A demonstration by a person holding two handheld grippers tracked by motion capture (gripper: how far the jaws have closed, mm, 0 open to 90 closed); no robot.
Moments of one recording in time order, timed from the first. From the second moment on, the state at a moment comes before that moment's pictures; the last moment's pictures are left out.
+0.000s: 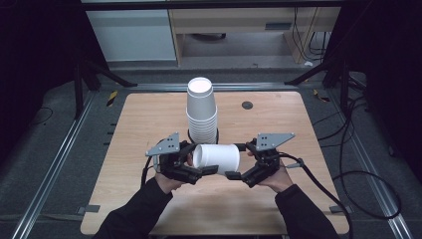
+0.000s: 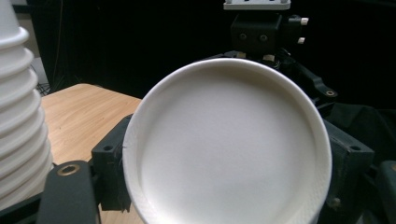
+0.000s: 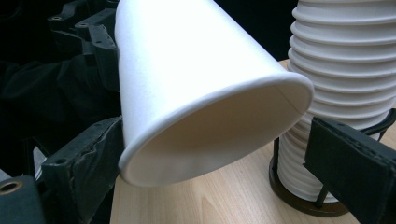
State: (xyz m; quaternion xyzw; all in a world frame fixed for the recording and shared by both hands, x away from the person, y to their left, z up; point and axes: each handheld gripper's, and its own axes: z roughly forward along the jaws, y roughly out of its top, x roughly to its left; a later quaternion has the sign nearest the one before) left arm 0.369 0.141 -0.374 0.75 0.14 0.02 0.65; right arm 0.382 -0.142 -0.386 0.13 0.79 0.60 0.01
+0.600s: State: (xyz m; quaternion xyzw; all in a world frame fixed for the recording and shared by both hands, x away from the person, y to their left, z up) left arm 0.369 0.133 -0.376 0.74 0.13 0.00 0.66; right arm 0.382 -0.134 -0.387 0.12 0.79 0.61 -0.01
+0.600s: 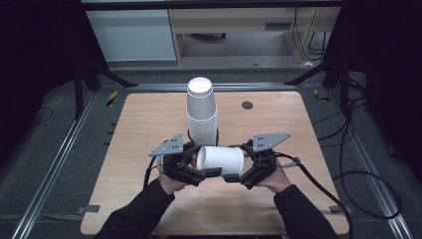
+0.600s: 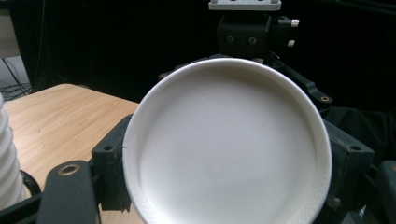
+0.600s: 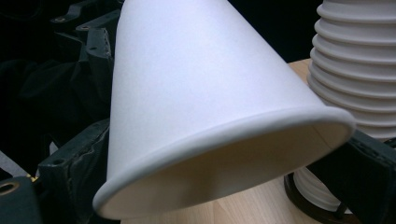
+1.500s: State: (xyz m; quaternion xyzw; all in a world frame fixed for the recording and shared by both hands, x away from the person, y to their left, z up) left arm 0.375 0.135 -0.379 0.75 0.13 -0.03 0.65; right arm 0.385 -0.136 -0.390 0.12 0.79 0.60 -0.04
